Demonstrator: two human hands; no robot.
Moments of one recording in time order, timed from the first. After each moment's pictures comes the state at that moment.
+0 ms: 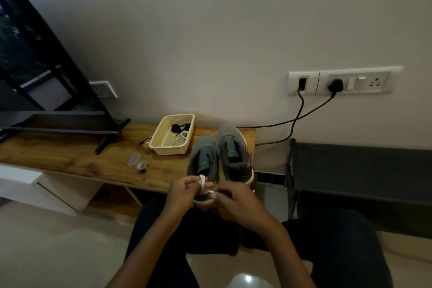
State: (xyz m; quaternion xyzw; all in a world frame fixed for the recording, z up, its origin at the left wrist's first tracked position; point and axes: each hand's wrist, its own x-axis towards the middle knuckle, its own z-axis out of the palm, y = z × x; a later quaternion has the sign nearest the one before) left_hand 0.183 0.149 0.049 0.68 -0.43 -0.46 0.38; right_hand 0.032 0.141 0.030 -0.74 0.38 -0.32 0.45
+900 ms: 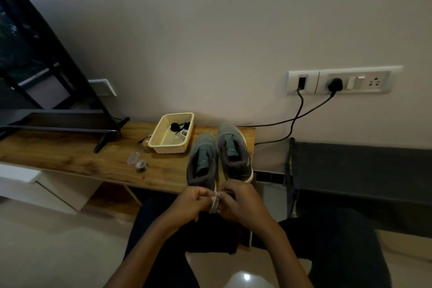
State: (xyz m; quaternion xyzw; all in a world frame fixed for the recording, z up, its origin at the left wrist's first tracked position) left_hand 0.186 0.156 0.042 0.63 -0.56 -0.50 0.23; right_hand 0.031 0.135 0.006 -0.76 0.45 -0.34 0.32
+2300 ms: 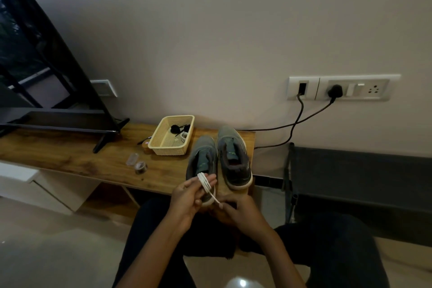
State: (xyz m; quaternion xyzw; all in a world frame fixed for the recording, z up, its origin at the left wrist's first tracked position) left_hand 0.173 0.144 0.033 0.54 -0.22 -0.59 0.55; right_hand 0.031 0.136 -0.017 -0.71 0.45 -0.31 0.44
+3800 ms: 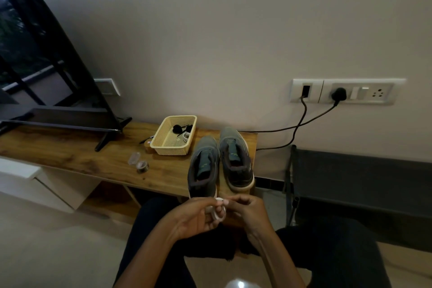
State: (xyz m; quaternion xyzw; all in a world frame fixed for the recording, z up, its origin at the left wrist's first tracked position) left_hand 0.184 0.148 0.018 0.54 -0.26 -0.74 0.31; right_hand 0.037 0.144 -0.011 -0.34 0.45 -0.47 0.68
